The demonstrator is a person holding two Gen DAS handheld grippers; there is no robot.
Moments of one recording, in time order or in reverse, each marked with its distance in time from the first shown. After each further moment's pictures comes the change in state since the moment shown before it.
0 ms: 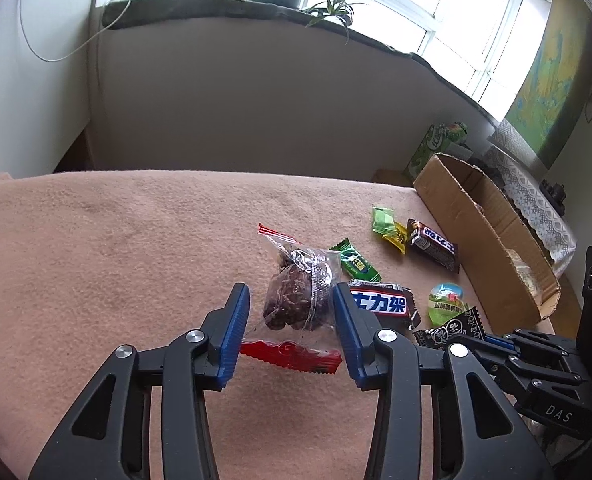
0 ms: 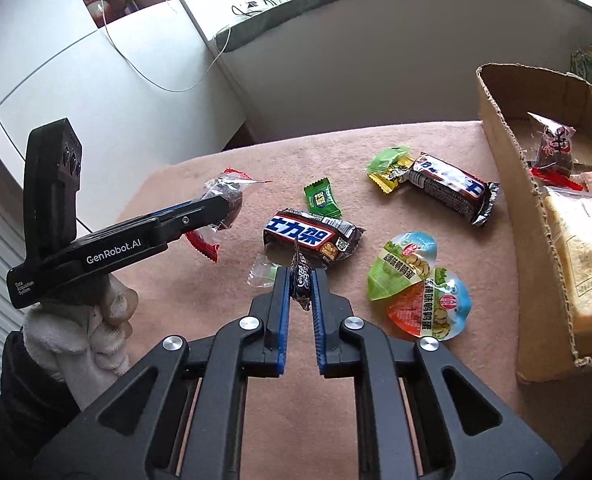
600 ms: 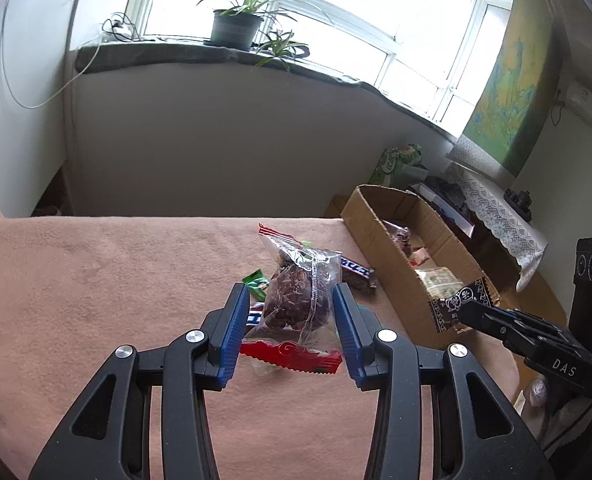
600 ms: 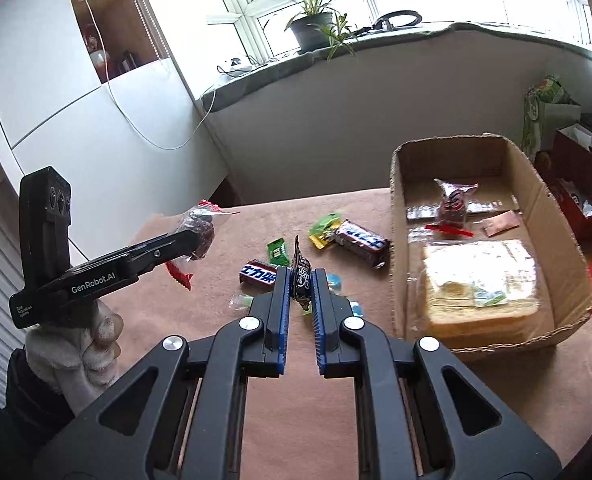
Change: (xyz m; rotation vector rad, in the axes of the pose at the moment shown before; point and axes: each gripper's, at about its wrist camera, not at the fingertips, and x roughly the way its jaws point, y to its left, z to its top) left arm -0.048 -0.063 0.008 0.048 -0.095 -0.099; right arm -0.107 -0.018 0.009 0.011 -0.172 -0.090
